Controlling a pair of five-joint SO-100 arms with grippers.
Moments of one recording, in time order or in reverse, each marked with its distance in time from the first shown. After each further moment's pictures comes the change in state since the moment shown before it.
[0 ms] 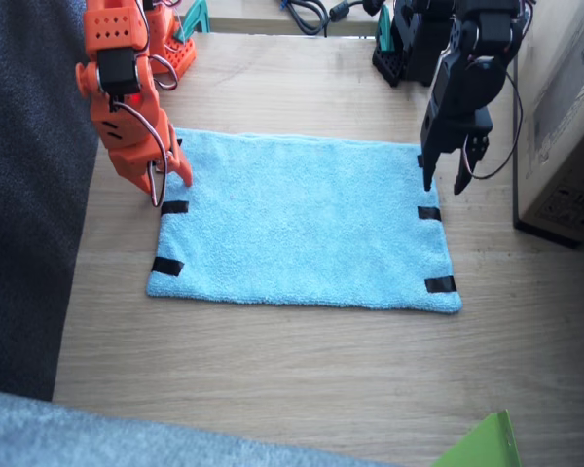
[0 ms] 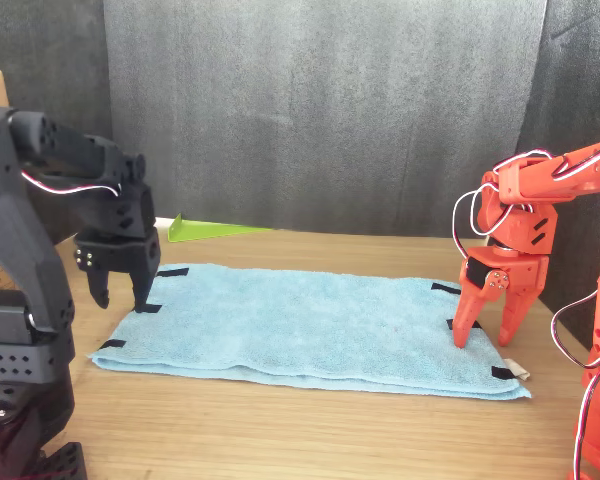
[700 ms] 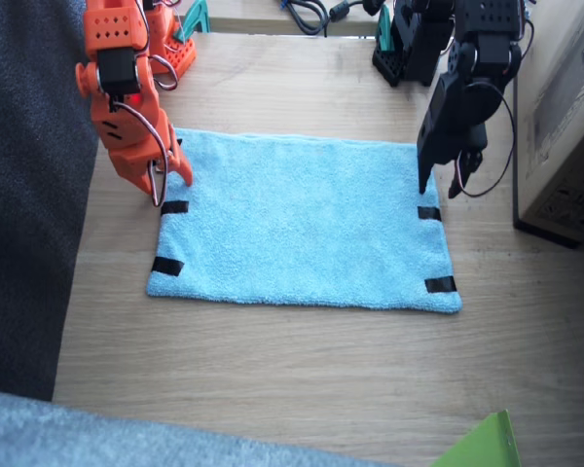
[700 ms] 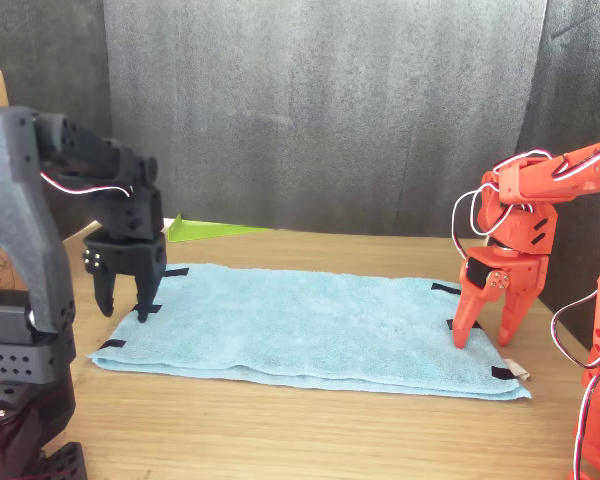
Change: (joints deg) arm 0 -0.5 -11.5 -10.1 7.5 1.1; arm 1 0.0 0.0 0.0 0.0 -2.0
